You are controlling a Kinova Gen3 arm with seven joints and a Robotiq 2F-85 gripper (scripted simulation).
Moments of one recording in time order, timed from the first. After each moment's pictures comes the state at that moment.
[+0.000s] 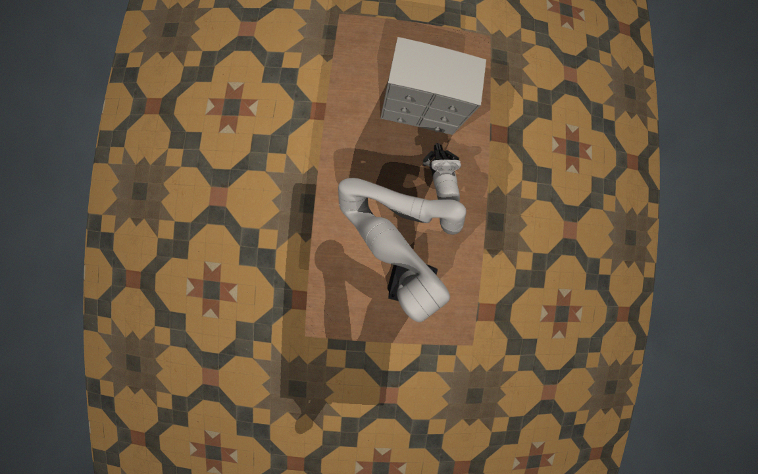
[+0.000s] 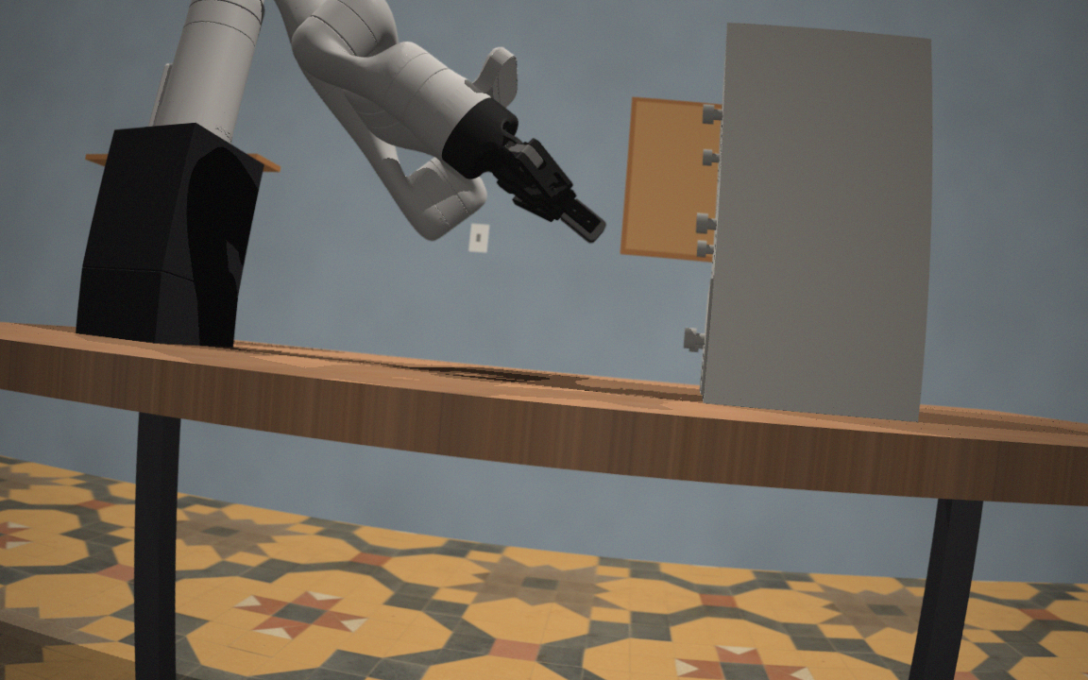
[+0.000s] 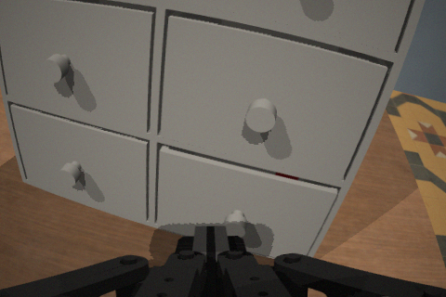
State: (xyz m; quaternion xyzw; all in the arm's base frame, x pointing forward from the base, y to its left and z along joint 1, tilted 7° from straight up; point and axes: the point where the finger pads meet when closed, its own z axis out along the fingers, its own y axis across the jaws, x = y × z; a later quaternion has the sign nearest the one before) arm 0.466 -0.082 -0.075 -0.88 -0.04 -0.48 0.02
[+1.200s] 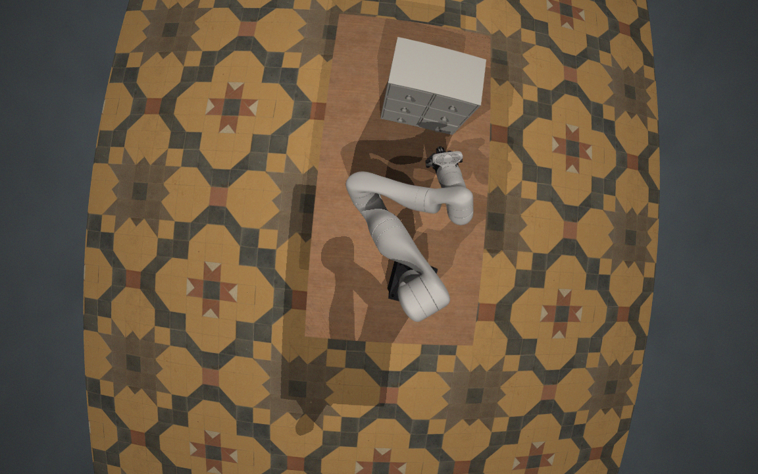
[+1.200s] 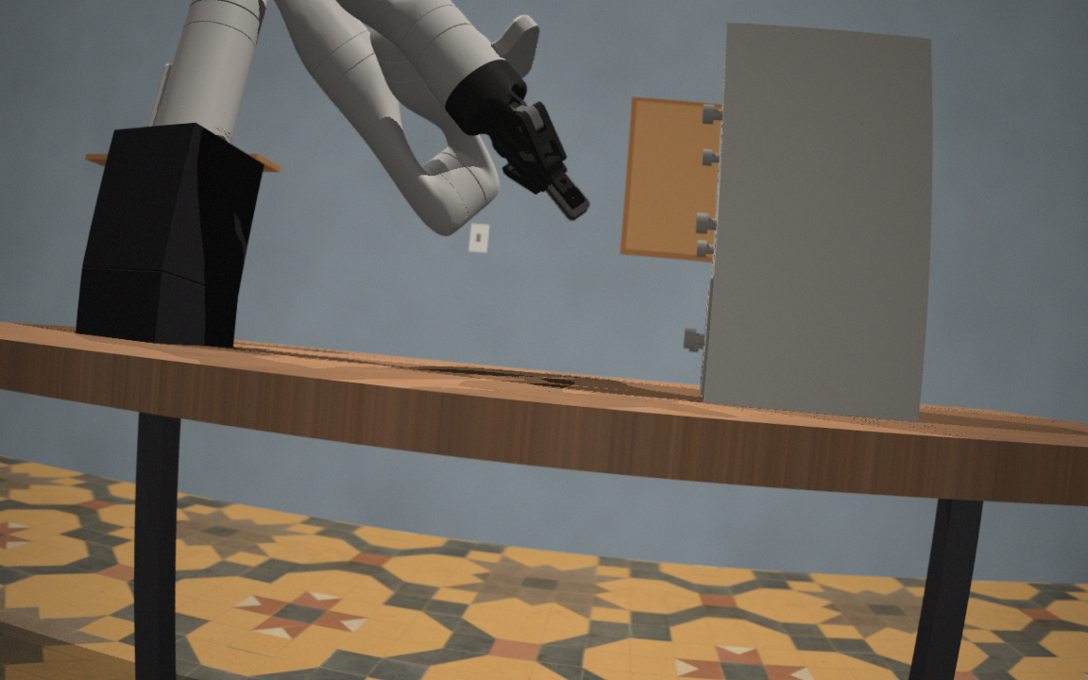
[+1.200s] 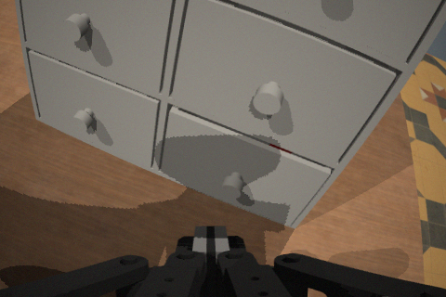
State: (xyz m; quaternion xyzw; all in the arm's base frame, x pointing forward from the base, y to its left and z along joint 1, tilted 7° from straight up) arm 0.449 -0.087 -0.056 -0.92 -0.10 -0.38 0.00
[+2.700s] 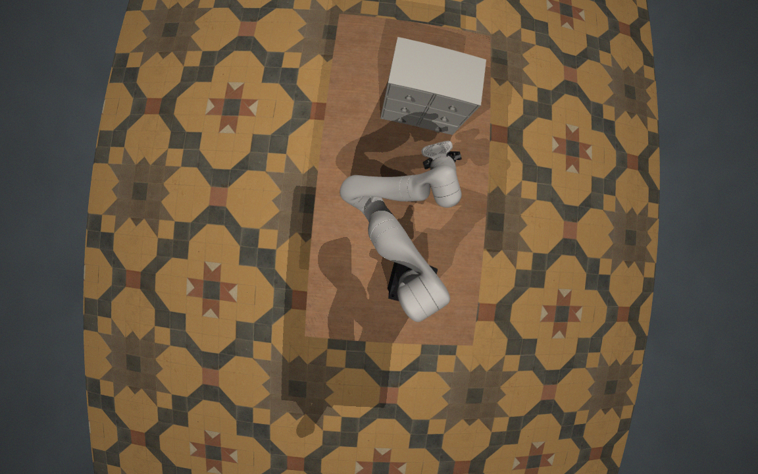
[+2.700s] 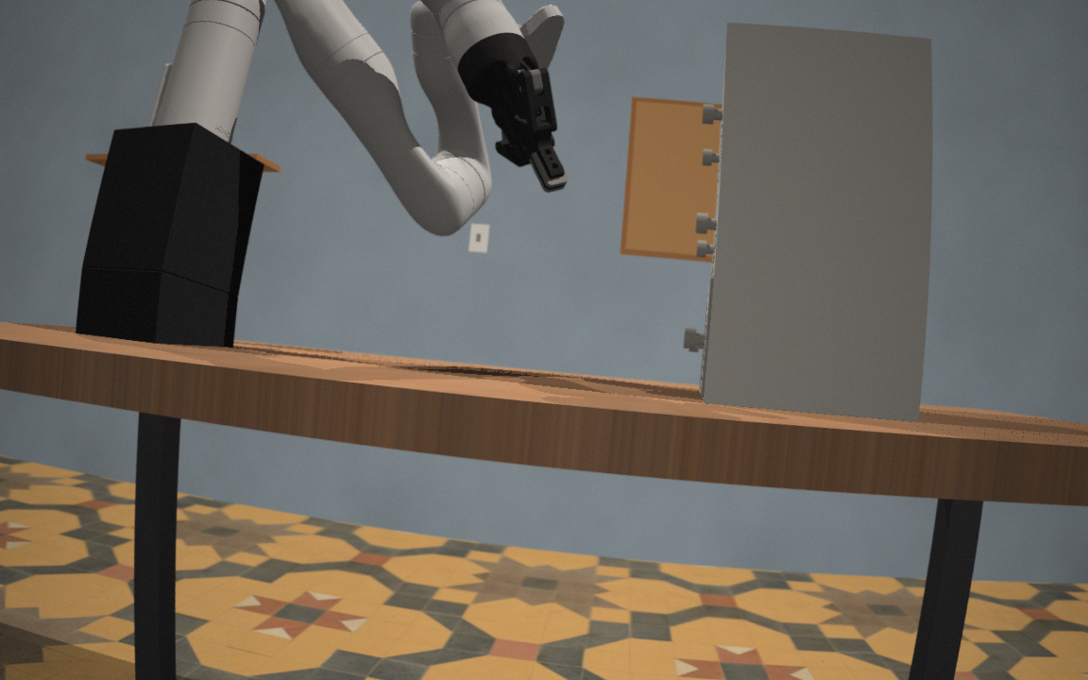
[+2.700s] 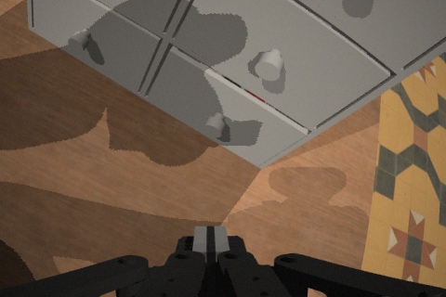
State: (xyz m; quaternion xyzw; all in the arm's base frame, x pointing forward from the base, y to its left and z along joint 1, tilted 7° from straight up) arm 0.428 -0.088 -0.031 -0.95 -0.16 -0.25 -0.09
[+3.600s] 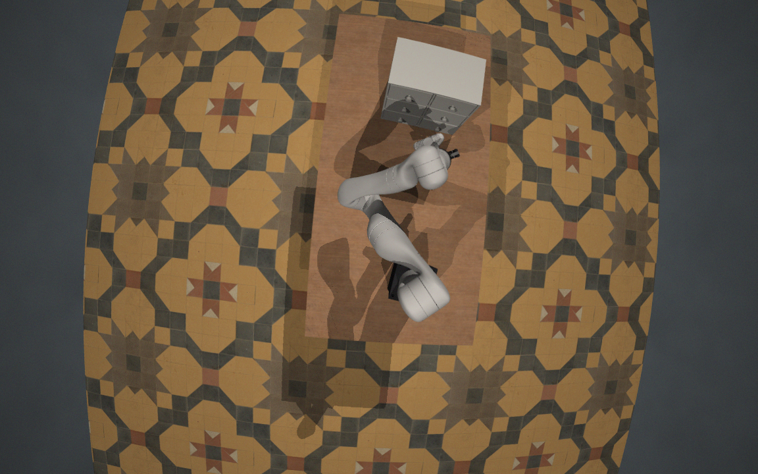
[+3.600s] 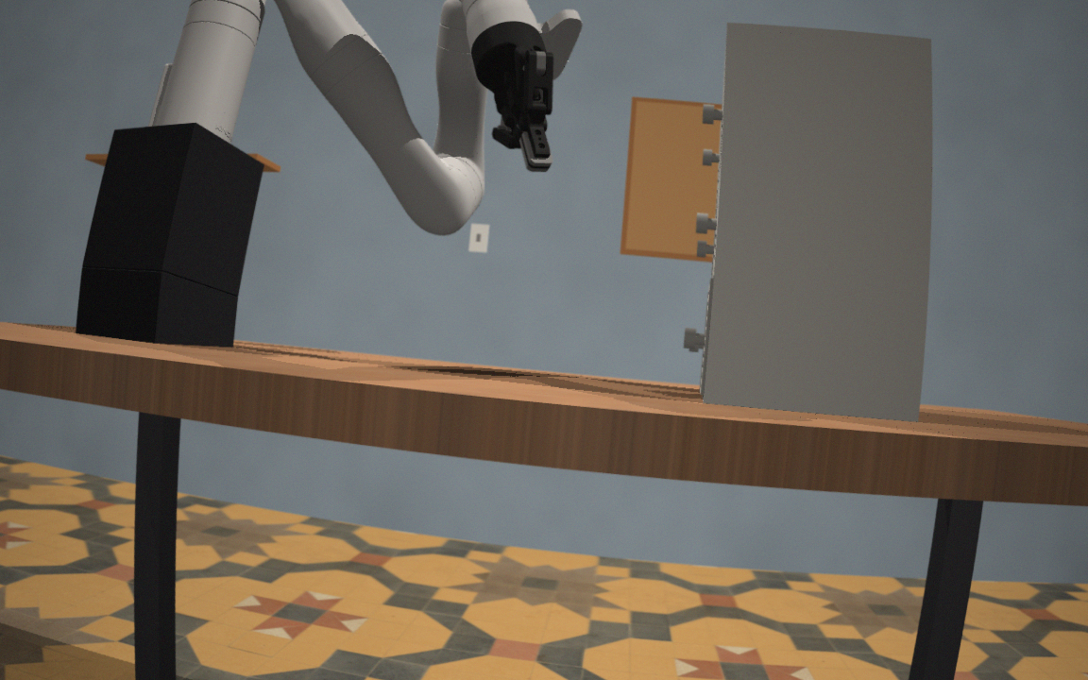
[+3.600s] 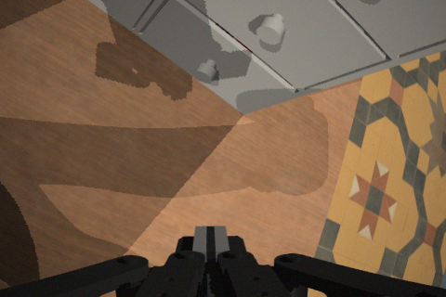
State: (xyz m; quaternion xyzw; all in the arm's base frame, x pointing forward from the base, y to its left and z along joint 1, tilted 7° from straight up) arm 0.414 -0.088 -0.014 -0.96 -0.19 -0.15 -0.16
